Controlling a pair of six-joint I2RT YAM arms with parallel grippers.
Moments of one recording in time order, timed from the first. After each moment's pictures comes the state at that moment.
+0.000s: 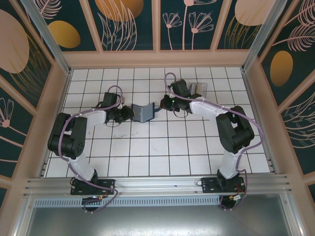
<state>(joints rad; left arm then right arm) -0.24 1.75 0.89 -0.10 0.45 -0.64 0.54 1.84 1.23 -0.23 -0.32 0.66</state>
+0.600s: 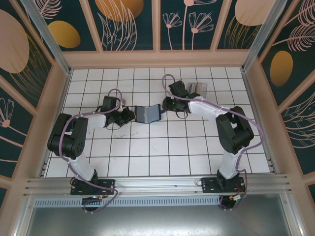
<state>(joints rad) -0.24 1.75 0.79 0.08 0.58 -0.74 0.59 1.84 1.28 -0.36 -0.05 0.56</state>
